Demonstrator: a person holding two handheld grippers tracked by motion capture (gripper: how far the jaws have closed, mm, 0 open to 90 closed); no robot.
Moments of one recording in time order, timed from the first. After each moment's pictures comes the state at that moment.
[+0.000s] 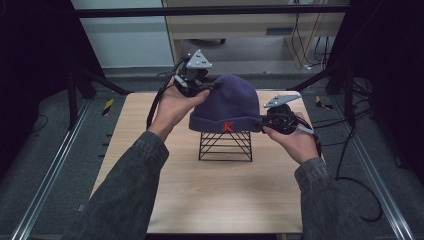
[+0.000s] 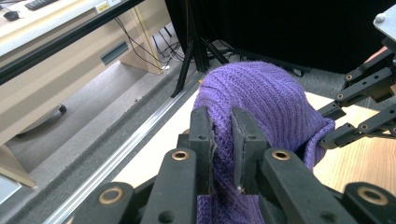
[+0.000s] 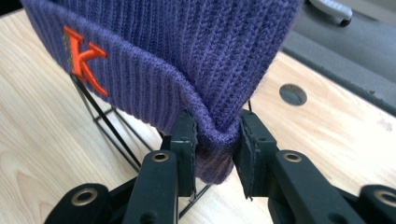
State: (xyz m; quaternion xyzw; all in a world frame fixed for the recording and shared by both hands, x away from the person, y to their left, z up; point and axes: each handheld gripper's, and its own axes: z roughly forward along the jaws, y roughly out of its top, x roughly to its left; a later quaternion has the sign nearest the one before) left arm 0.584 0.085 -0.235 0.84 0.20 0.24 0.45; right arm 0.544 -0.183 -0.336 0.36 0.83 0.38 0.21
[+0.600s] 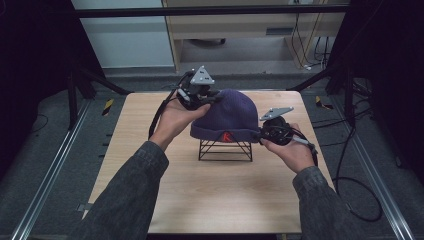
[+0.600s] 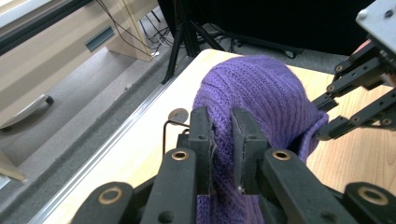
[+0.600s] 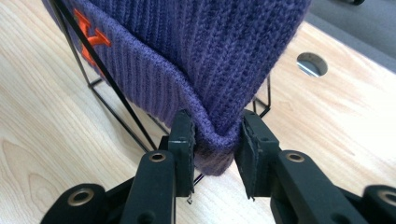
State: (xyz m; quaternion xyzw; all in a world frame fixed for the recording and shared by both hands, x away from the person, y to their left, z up) left arm 0.578 0.084 -0.268 0.85 0.18 0.22 0.43; right arm 0.539 -0.180 -0.373 0.36 0.84 0.35 0.20
